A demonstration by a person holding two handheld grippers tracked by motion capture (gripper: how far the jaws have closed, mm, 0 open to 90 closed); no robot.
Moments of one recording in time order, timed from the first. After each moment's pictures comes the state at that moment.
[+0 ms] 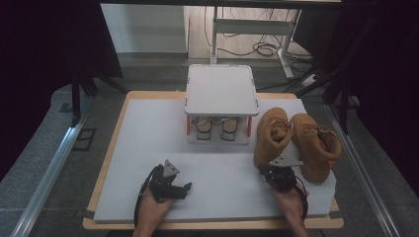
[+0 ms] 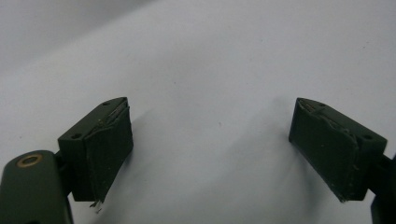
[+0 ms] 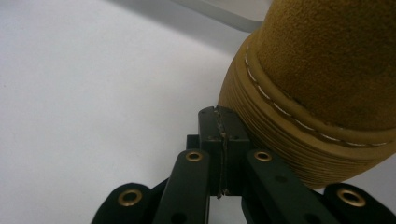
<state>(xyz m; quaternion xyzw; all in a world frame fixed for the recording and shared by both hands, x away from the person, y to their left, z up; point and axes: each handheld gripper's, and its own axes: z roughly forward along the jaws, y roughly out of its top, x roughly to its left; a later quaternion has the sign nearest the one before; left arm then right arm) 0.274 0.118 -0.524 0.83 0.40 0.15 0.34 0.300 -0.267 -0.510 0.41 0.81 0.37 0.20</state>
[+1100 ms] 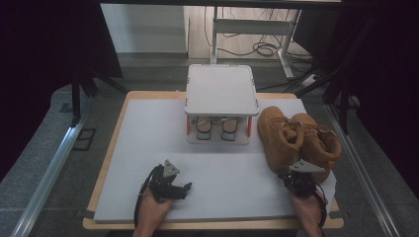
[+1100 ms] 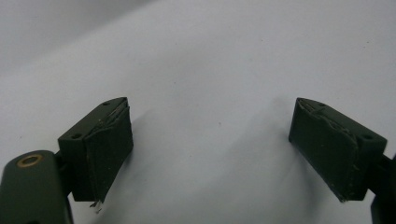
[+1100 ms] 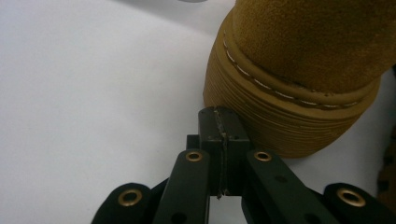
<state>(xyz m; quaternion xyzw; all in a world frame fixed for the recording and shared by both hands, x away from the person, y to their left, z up) 0.274 0.118 -0.524 0.83 0.40 0.15 0.34 0.282 -0.318 -0.508 0.44 0.79 0.36 0.22</state>
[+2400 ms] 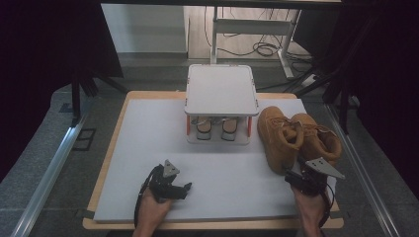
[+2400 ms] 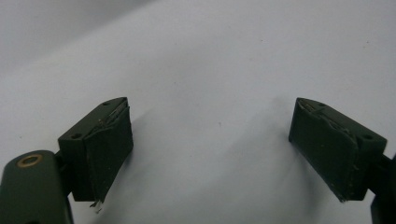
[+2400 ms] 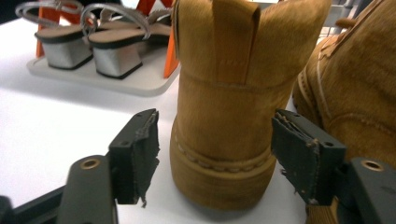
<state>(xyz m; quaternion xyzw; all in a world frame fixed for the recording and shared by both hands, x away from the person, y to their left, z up) 0.274 0.117 -0.524 0.83 0.41 0.15 0.34 0.270 -0.324 -0.475 0.50 0.67 0.44 0.31</state>
